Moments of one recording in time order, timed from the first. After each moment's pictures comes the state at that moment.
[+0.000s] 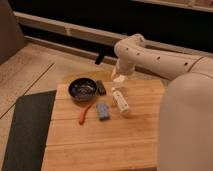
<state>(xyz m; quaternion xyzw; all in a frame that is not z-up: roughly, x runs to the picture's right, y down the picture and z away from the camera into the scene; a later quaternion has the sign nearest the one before) 0.095 -0.054 0.820 -0.16 0.15 0.71 0.66</state>
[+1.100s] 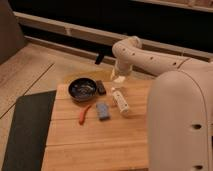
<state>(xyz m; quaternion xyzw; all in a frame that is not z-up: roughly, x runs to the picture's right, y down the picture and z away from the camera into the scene) 0.104 -0.044 0.847 -0.17 0.18 0.71 0.66</state>
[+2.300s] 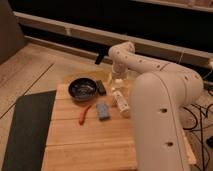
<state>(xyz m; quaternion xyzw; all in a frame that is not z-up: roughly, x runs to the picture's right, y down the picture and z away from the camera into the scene) 0.081 -0.029 0.917 -0.24 0.18 0.64 0.70</state>
